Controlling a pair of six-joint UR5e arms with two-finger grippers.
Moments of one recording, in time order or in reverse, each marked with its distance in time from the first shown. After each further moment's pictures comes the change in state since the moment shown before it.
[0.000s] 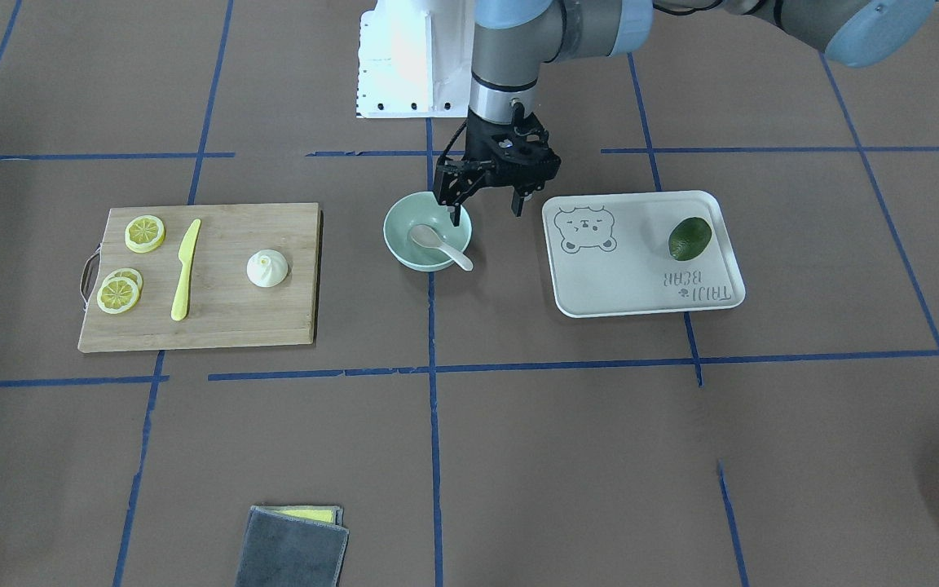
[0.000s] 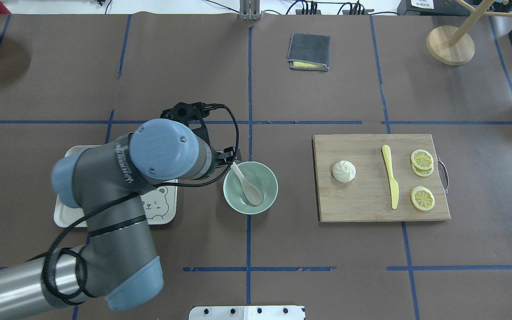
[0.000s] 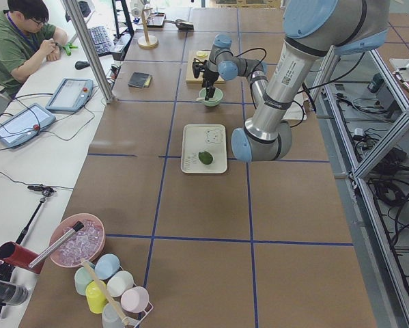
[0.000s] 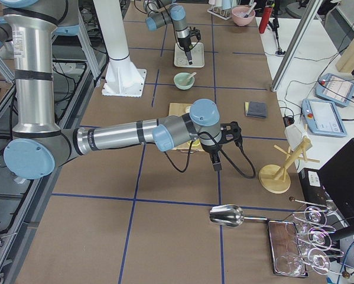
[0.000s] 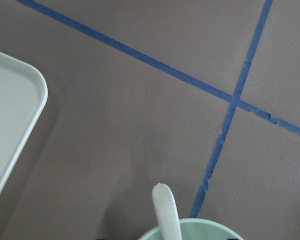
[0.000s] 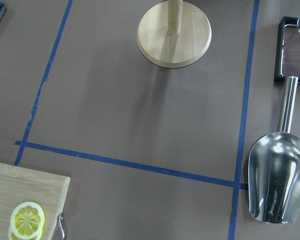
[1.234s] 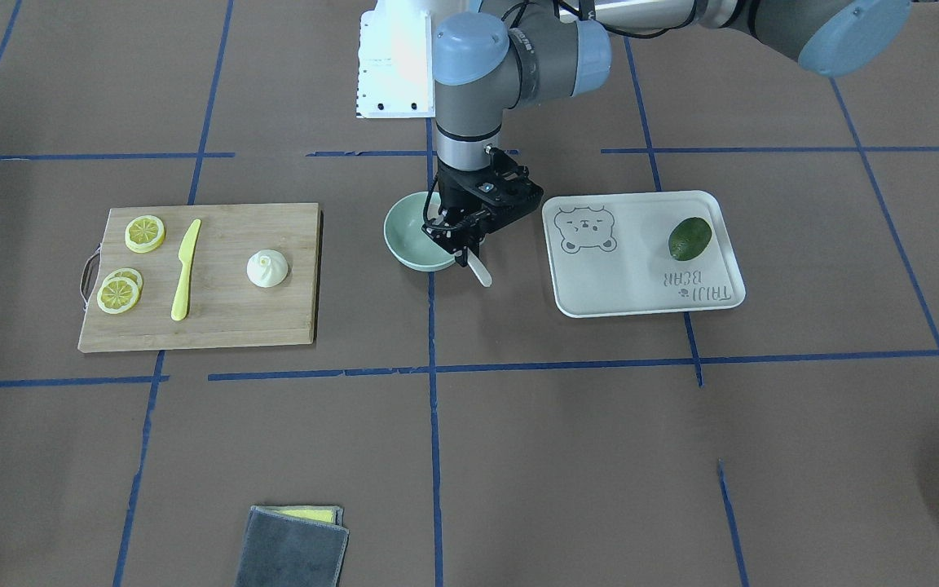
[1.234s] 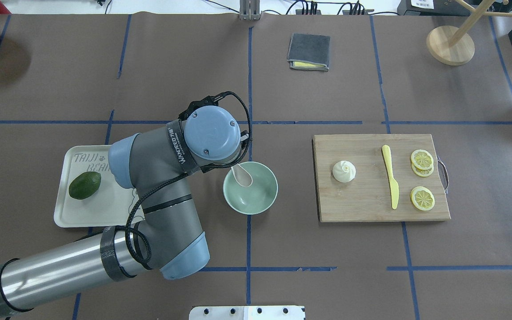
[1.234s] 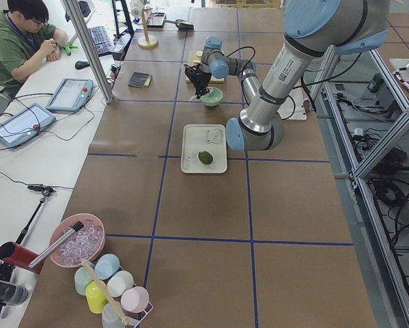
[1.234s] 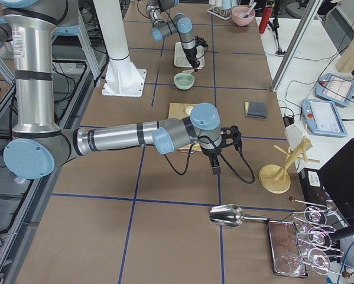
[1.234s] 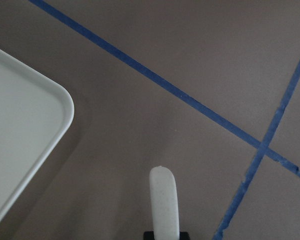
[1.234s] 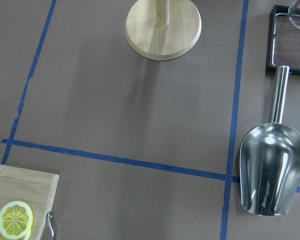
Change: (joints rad) left arm 0.020 -0.188 0.285 -0.017 0.009 -0.475; right arm 0.002 -0.001 -0.033 -0.002 -0.008 0.001
